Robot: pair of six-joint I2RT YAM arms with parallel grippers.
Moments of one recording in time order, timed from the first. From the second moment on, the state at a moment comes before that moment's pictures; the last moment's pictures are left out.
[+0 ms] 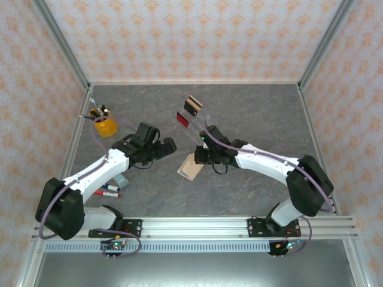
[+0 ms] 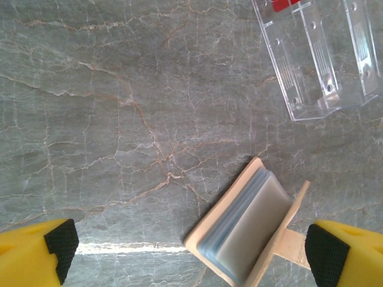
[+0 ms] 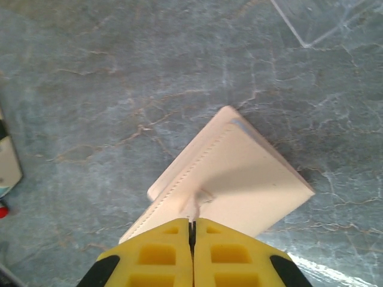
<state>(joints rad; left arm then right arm) -0.44 1.30 0.84 -0.52 0.08 -0.87 0.78 1.54 0.98 -0.39 -0.12 0.71</state>
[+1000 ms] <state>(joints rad) -0.57 1.69 0.94 -0.21 0.42 -0.92 0.64 1.49 0.87 -0.56 0.20 0.76</state>
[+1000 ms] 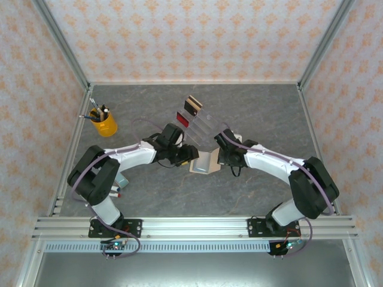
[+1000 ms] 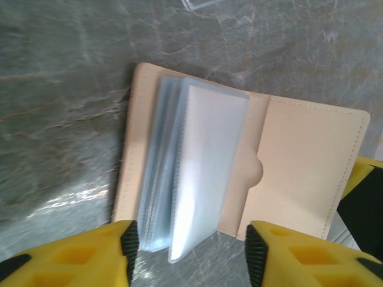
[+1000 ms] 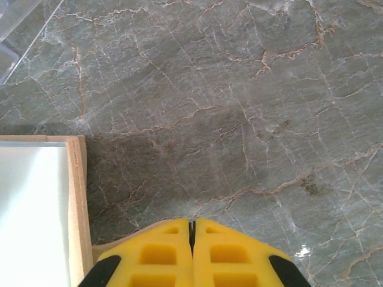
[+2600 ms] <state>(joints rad) -0.61 1.79 1.07 -0.46 0.31 -0.80 0.63 1.59 0.86 -0.56 0.18 0.76</state>
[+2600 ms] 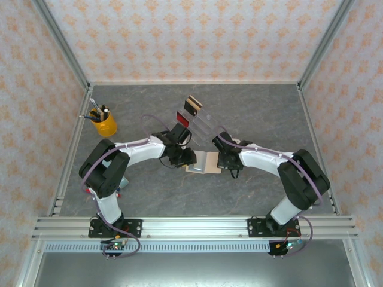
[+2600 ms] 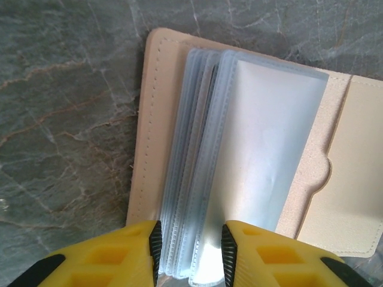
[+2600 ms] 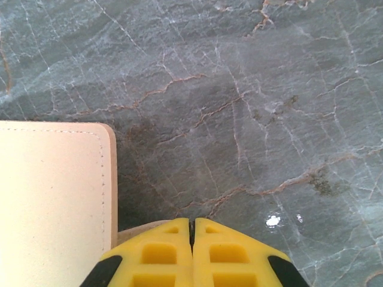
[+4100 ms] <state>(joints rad) -0.64 1.89 1.18 -0.48 0.36 -0.78 0.62 1.60 0.85 -0.54 0.14 0.75</state>
